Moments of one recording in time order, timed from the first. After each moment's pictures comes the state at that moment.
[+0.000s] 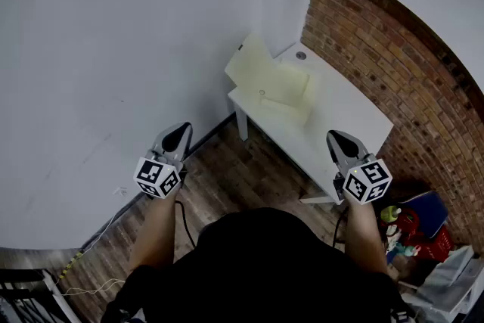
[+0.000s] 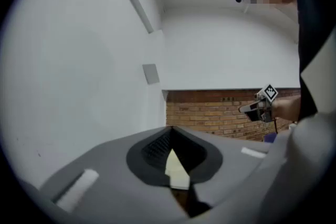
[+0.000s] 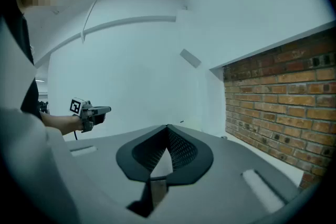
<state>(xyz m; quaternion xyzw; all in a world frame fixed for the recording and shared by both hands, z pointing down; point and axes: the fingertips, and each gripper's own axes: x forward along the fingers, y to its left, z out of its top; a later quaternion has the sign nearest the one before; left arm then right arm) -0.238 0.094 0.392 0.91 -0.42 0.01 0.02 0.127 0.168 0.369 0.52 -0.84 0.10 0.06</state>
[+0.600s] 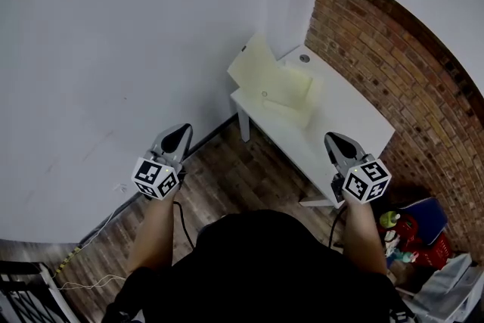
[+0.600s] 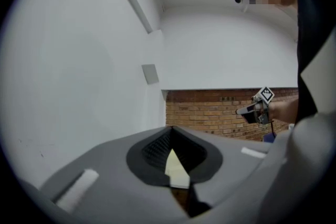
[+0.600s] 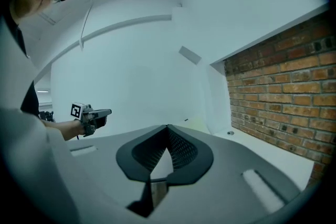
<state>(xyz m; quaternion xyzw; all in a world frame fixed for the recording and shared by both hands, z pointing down) -0.237 0.104 0.384 0.91 -0.41 0.02 0.02 0.126 0.163 0.376 0.50 -0.85 0.14 0.04</state>
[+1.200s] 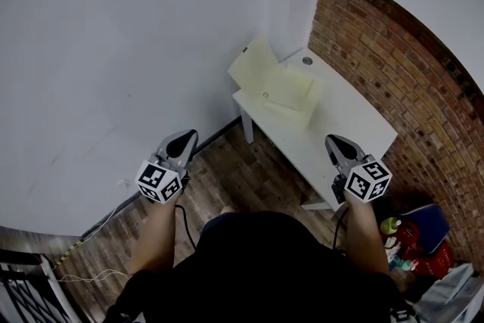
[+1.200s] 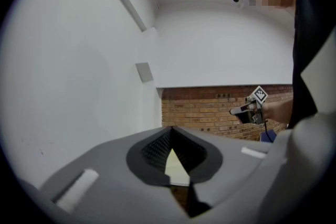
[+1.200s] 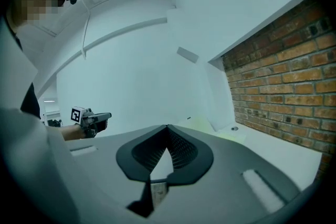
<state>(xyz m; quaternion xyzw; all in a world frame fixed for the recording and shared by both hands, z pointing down) -0.201 0.141 0.383 0.91 -0.41 0.04 0.01 0.157 0.174 0.386 0.48 -0.86 0.16 0.01</state>
